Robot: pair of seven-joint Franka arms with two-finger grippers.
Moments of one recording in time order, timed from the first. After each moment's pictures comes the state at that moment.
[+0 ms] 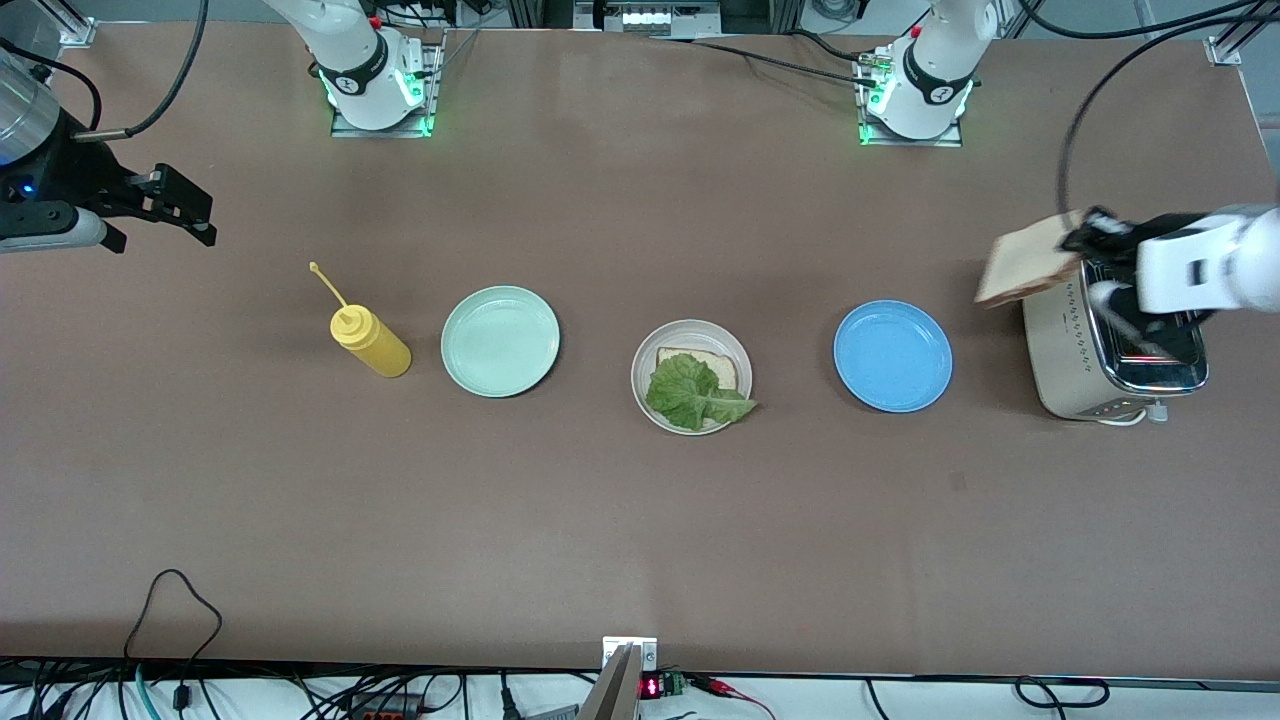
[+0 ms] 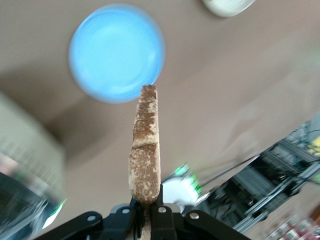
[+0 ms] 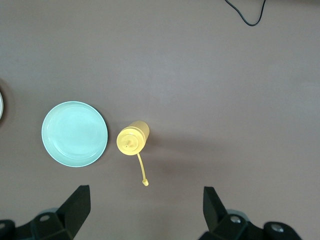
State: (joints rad) left arm 0.29 0.36 -0.33 -1.37 -0.15 1.19 0.47; right arm 0.04 -0.04 0.04 -1.65 0.00 1.65 -0.02
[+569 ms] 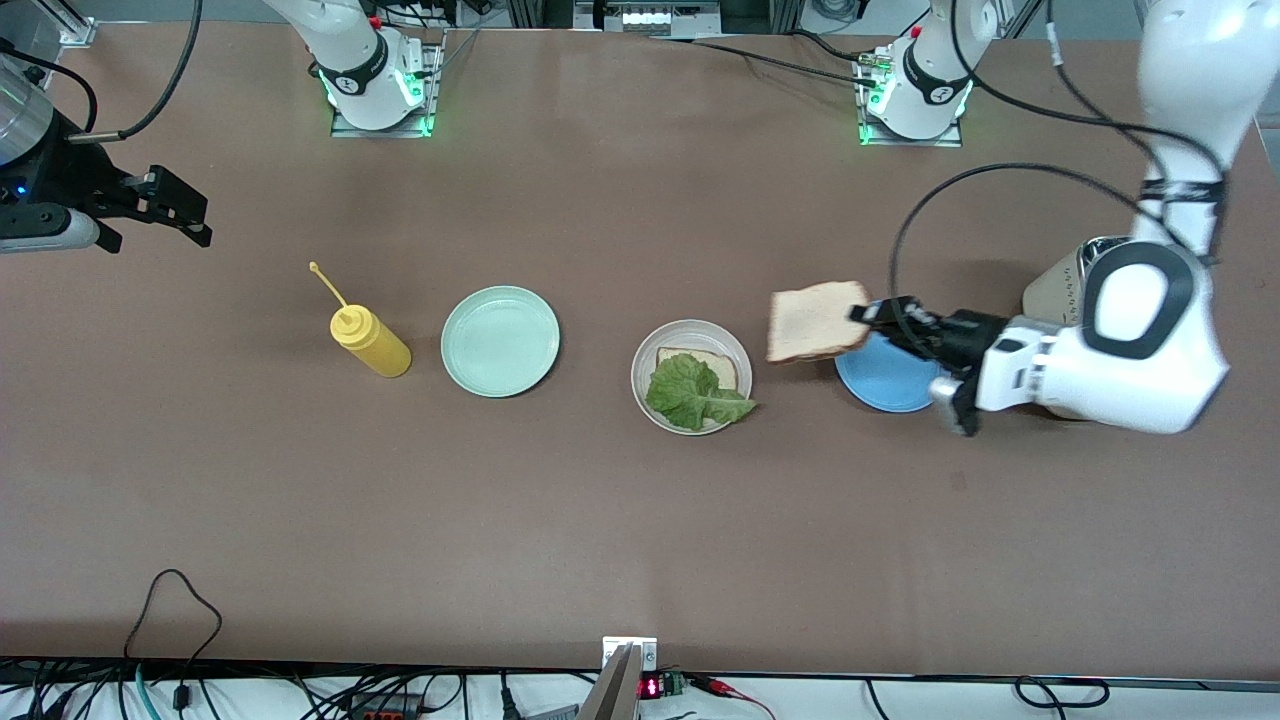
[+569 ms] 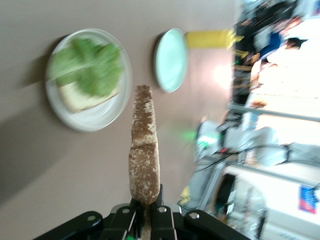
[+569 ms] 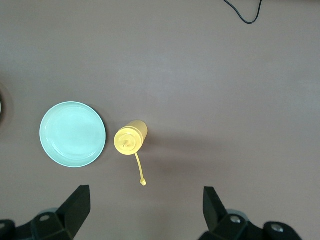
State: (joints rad) left arm 0.19 0.56 -0.33 -1.58 -0.82 1.58 0.46; right arm 0.04 -0.04 0.03 -1.65 0.00 1.65 -0.02
